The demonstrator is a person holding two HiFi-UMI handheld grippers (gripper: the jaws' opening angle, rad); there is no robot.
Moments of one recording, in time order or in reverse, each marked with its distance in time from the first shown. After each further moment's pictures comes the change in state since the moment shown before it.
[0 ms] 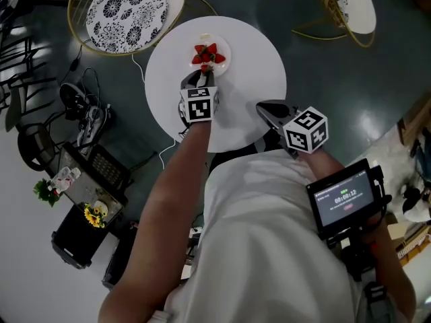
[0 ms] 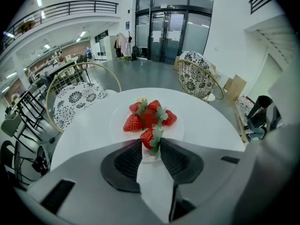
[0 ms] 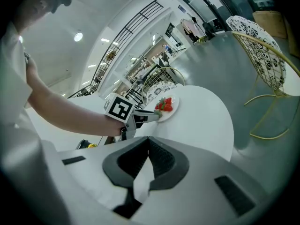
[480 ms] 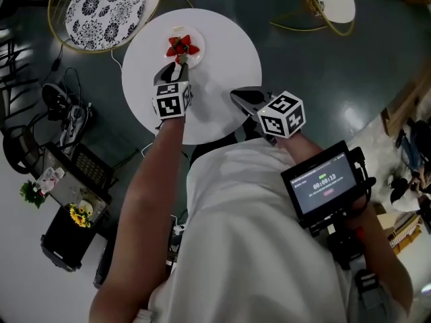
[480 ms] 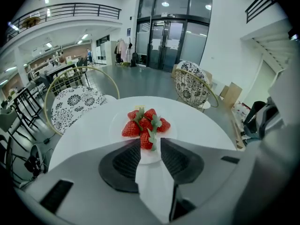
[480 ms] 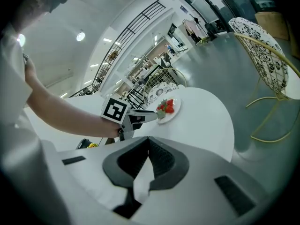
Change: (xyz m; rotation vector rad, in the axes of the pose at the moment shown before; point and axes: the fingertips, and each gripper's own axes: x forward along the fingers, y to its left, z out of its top) left arm -0.011 -0.004 0.007 -0.022 -0.085 -0.042; right arm 0.004 -0.001 0.001 -0.014 0.005 0.019
